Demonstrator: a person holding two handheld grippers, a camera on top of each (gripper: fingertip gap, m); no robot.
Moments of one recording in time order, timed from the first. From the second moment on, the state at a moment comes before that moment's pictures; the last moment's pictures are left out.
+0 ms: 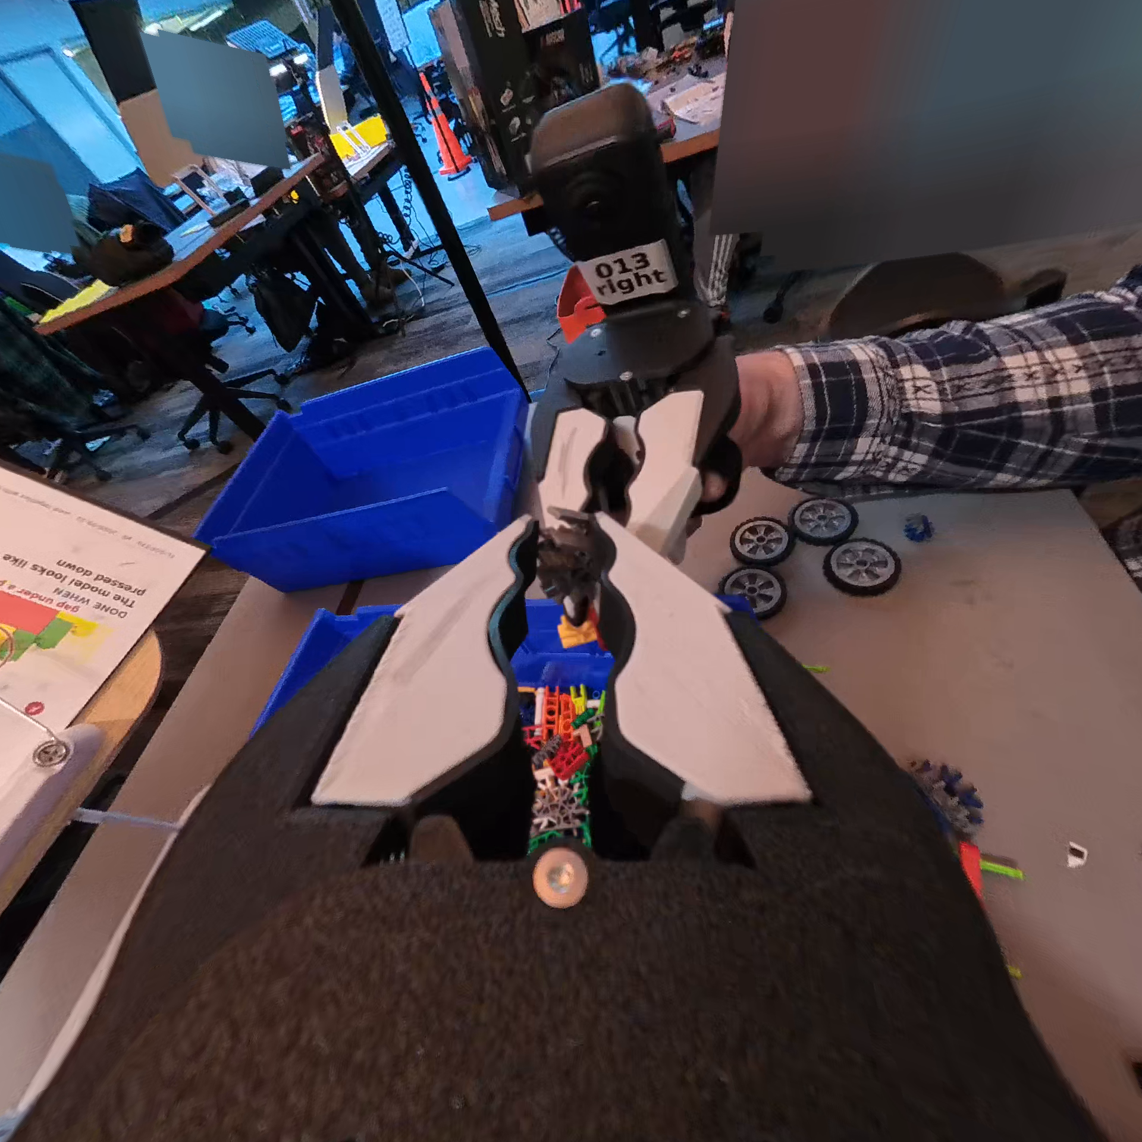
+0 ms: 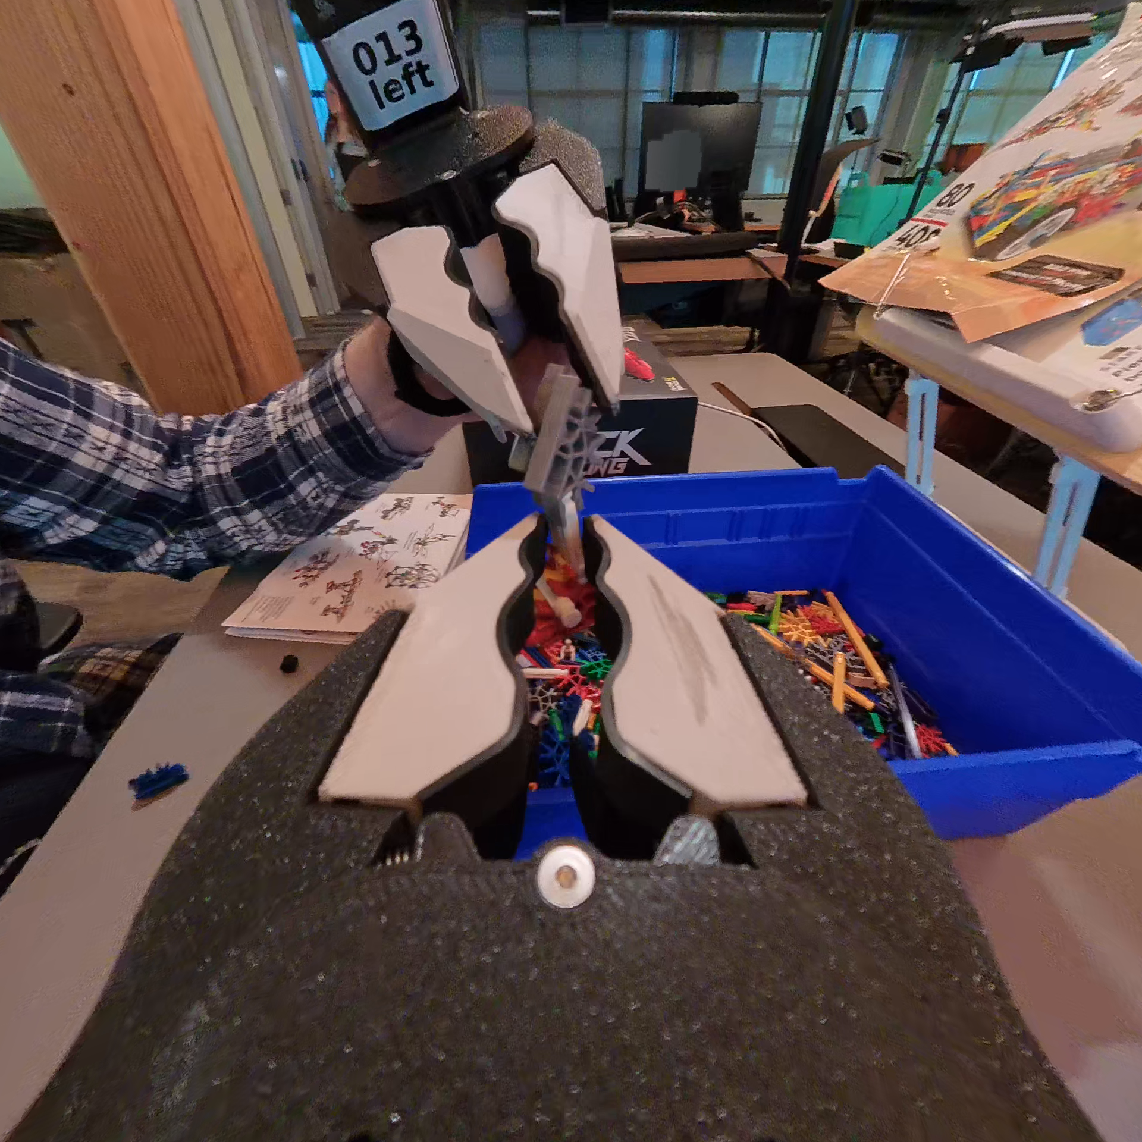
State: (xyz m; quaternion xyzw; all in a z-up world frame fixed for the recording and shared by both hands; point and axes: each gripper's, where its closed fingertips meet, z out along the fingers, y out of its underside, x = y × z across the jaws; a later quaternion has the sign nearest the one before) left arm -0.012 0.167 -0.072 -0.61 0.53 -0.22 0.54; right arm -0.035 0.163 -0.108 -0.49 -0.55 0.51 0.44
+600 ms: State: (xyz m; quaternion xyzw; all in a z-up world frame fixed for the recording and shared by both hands) left arm -0.041 0.200 -0.063 -0.67 0.40 -0.29 0.56; right arm -0.037 0.203 -0.098 -0.50 -0.54 0.27 0.62
